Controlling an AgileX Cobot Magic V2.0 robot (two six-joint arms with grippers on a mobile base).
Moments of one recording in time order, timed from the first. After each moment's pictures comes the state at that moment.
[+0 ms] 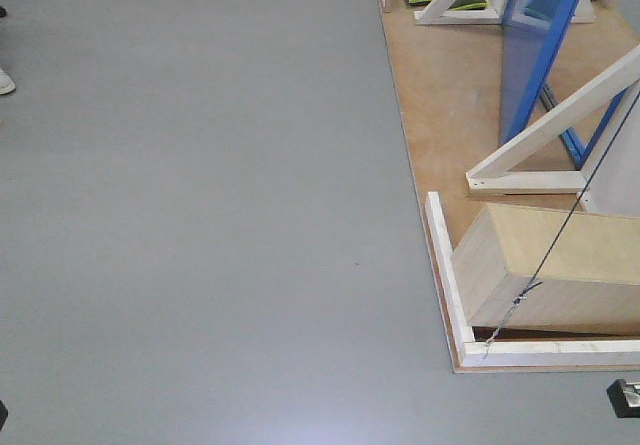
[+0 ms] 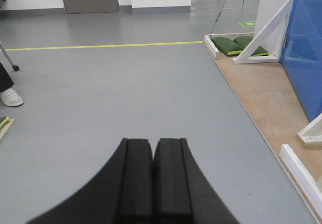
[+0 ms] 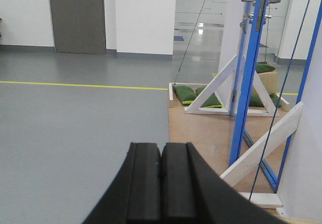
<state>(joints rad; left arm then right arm) -0.02 -0.01 0.03 0.06 0.26 -0.03 0.01 -0.01 0.03 0.11 0.12 -0.16</state>
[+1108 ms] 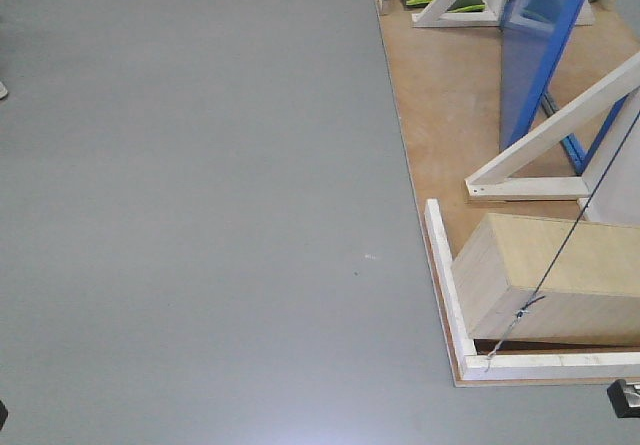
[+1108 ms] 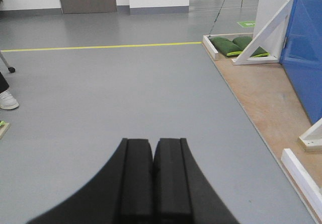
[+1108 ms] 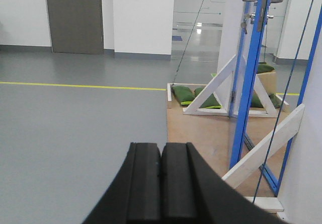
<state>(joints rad) -0.02 -0.01 0.03 0.06 0.26 -0.03 0.01 -0.01 0.03 0.11 0.12 -0.16</state>
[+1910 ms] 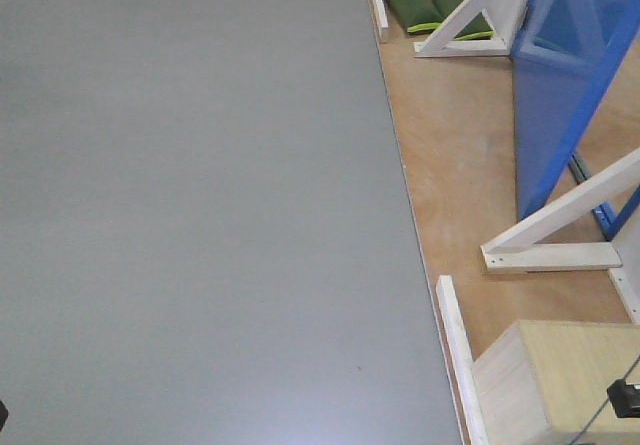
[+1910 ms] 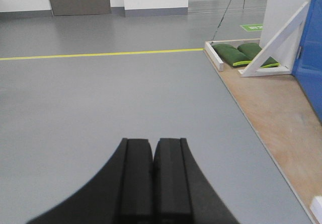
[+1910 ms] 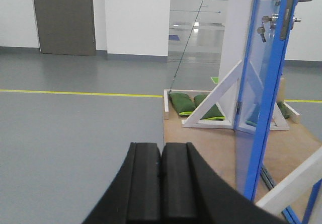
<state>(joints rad) -0.02 -0.01 0.03 0.06 0.26 -0.03 0.01 -0.01 0.03 0.11 0.12 -0.16</state>
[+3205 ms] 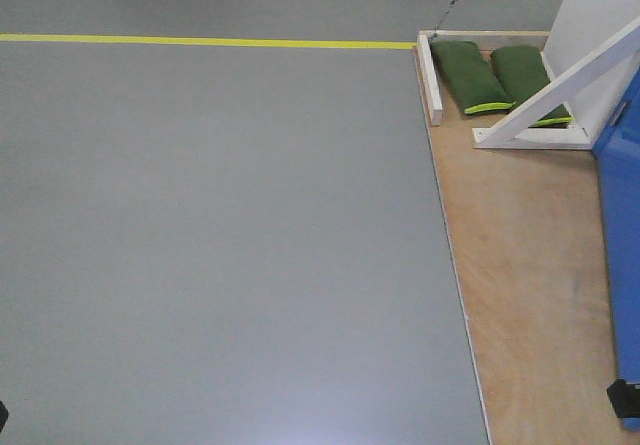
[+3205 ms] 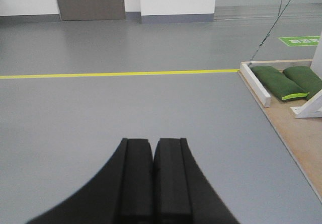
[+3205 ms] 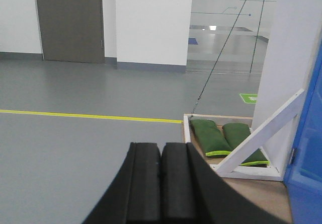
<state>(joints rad) -0.02 -0.01 0.03 0.06 0.27 -0.03 0.01 -0.01 0.03 0.11 0.12 -0.16</state>
